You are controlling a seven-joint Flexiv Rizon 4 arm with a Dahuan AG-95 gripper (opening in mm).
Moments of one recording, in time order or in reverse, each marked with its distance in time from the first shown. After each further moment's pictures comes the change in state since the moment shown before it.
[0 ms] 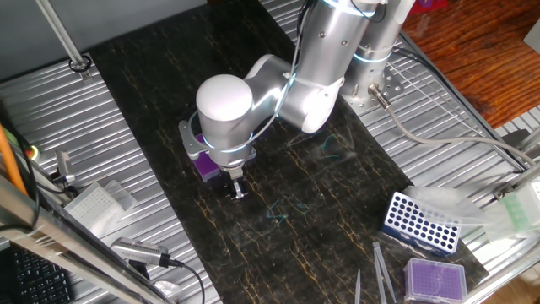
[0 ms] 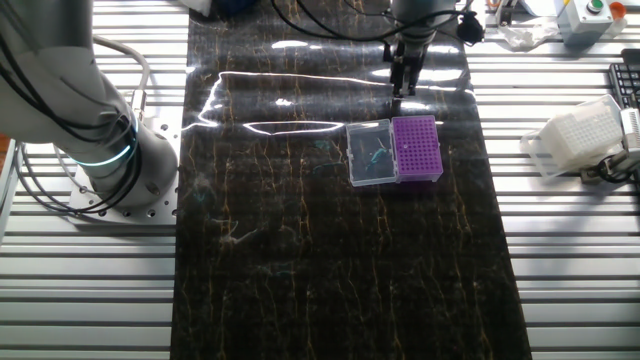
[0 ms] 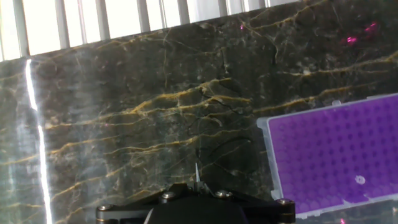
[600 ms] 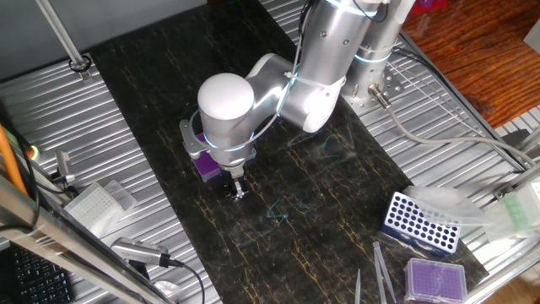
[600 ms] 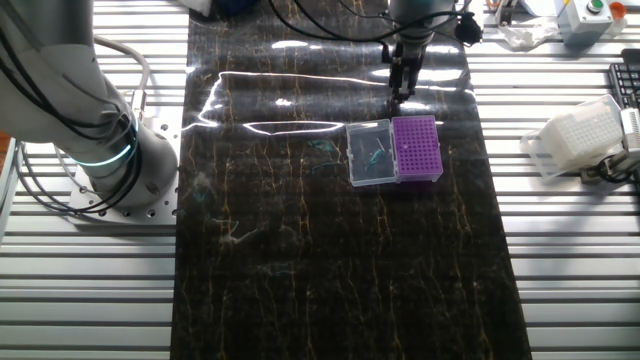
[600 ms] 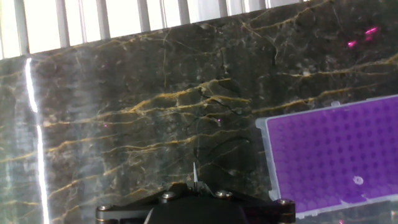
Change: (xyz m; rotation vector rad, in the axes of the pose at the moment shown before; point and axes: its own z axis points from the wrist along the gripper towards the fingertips) arm 0.000 0.000 0.003 -0.001 -0.005 -0.006
